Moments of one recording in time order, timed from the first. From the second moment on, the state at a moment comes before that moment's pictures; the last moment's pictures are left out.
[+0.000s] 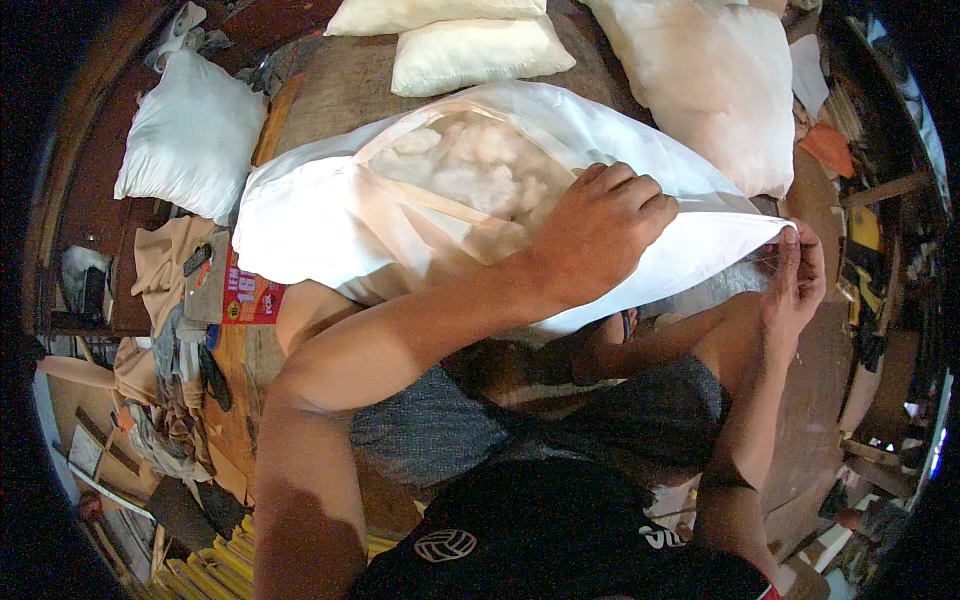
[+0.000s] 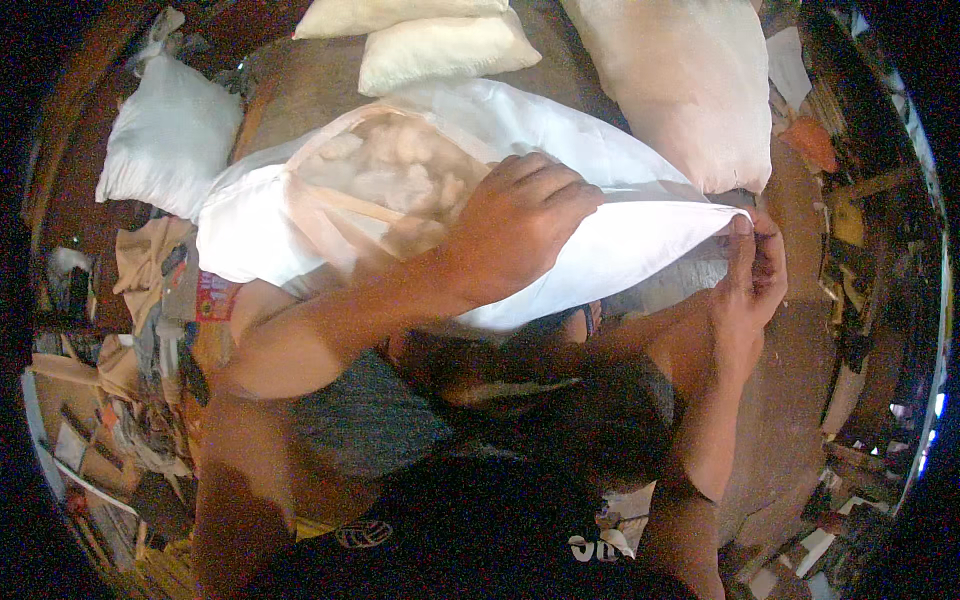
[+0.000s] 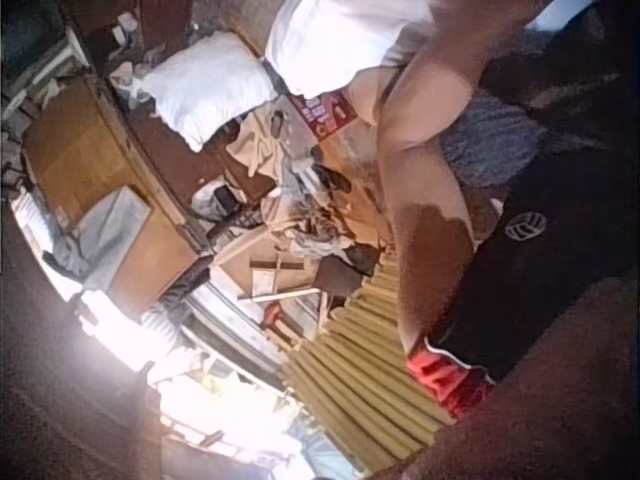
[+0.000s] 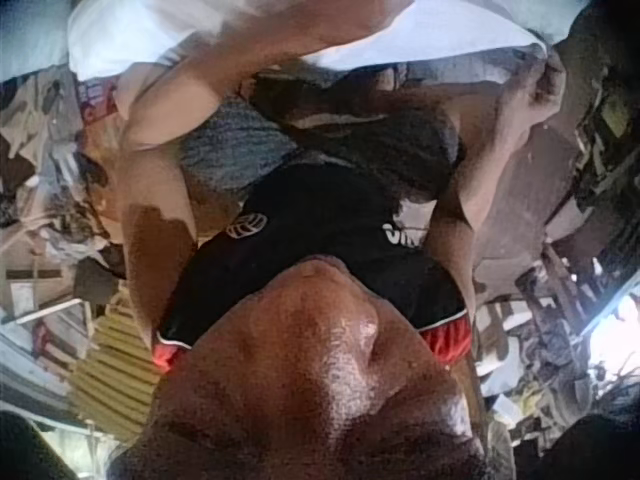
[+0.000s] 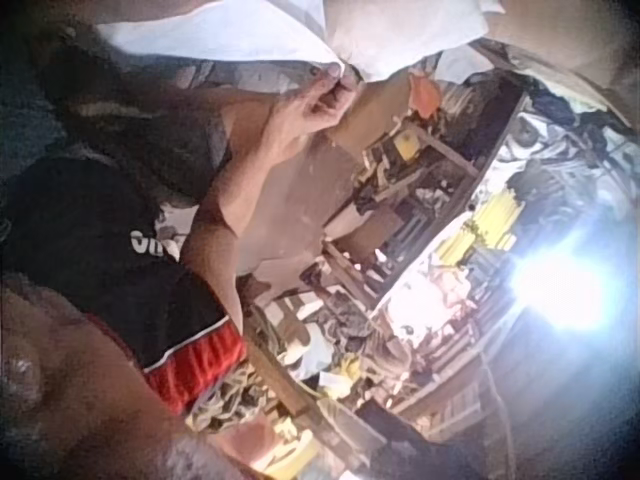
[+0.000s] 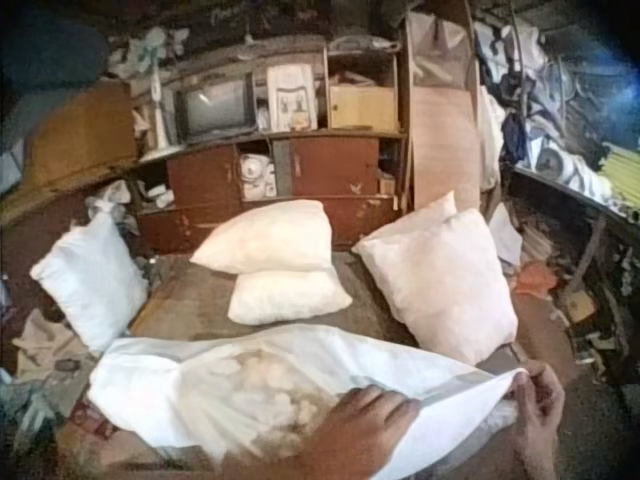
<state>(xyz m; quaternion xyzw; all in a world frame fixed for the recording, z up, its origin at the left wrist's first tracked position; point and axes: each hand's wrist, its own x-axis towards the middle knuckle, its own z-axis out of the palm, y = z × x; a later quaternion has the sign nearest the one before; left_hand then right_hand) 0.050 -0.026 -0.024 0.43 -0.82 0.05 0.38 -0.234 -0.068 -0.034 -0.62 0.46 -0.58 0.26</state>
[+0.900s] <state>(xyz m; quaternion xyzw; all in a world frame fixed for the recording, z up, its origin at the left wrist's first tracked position) 0.138 -0.021 0.034 0.54 -0.82 0.10 0.16 -0.238 -0.080 -0.040 -0.54 0.45 -0.64 0.31</state>
